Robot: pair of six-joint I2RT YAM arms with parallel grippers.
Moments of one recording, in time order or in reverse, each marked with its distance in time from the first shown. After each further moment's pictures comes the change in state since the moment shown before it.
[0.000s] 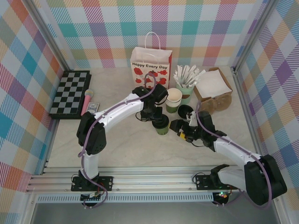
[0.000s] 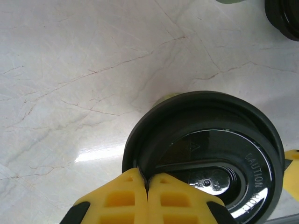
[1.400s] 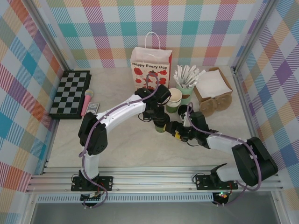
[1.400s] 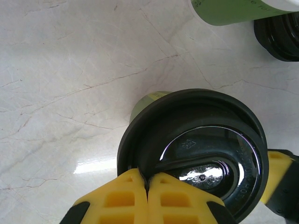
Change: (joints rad) left arm -0.023 0.017 0.007 0.042 -0.048 -0.029; right arm 0.035 0.191 0.020 0.167 -0.030 -0.058
